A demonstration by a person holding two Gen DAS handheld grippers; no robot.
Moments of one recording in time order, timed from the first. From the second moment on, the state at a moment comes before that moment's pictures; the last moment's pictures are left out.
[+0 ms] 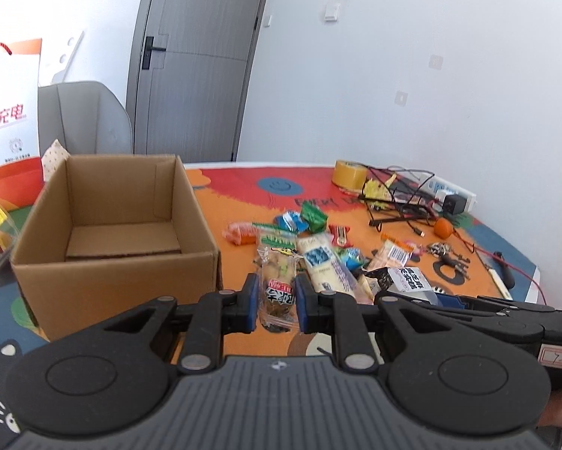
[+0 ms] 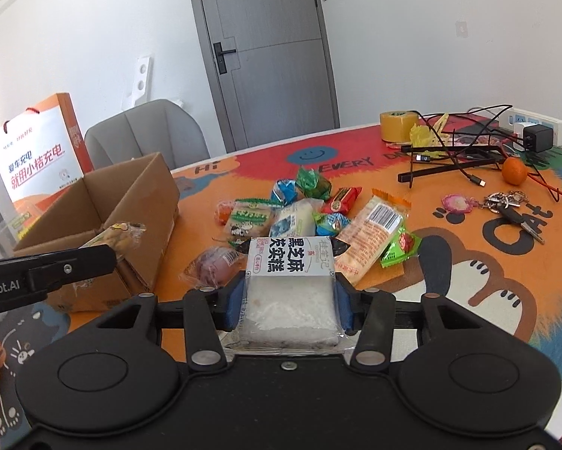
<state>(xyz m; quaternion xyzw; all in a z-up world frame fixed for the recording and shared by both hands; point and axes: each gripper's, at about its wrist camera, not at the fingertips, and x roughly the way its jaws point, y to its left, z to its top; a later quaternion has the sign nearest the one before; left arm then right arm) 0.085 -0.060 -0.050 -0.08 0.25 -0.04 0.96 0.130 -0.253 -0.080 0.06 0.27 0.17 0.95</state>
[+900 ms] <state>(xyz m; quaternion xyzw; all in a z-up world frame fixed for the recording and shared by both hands) 0.088 0.037 -0.011 -0.11 0.19 0.06 0.97 0.153 -0.165 -0.028 0.06 0.23 0.25 0.94</state>
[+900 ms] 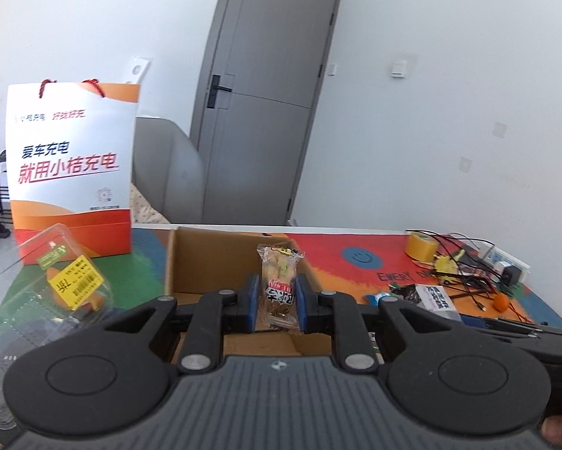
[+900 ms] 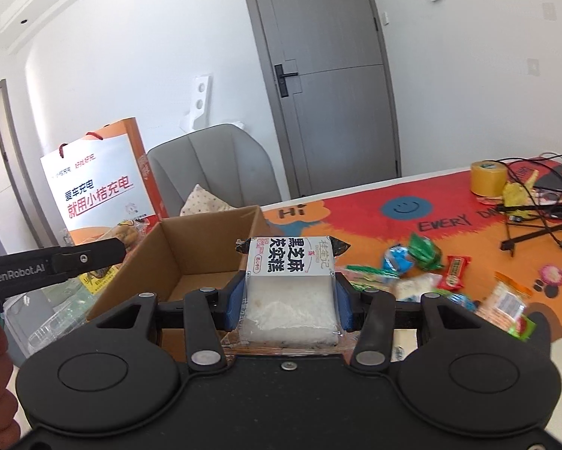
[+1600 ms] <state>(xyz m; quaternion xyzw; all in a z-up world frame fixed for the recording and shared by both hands) 0.105 0.082 -0.024 -0.15 0.21 0.11 0.96 0.183 -0.099 -0.022 0.06 0.24 0.29 0.92</state>
